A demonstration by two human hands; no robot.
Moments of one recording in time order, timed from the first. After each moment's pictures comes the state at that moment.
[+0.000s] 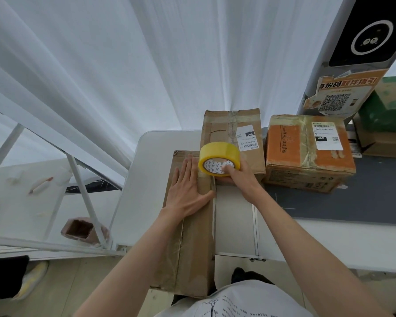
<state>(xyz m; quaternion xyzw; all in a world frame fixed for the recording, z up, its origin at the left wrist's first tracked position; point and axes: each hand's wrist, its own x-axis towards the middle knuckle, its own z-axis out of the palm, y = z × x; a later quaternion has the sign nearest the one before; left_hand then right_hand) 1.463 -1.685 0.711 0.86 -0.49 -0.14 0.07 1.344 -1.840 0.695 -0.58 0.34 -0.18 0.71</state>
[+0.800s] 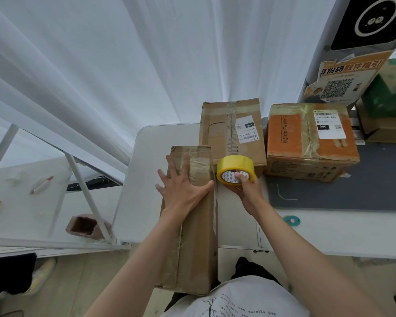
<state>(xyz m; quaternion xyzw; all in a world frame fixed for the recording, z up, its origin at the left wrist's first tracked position) 1.455 -1.681 0.718 0.93 -0.31 -0.17 0.10 1.323 -1.818 0.628 -0.31 0.44 -0.26 0.80</state>
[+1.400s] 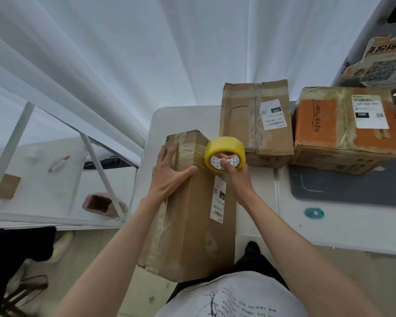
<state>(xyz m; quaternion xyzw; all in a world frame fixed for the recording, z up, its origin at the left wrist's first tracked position) 1.542 -1.616 0.725 0.89 -0.27 -0.24 0.27 1.399 -1.762 0.644 -0.50 0.43 -0.22 0.72</state>
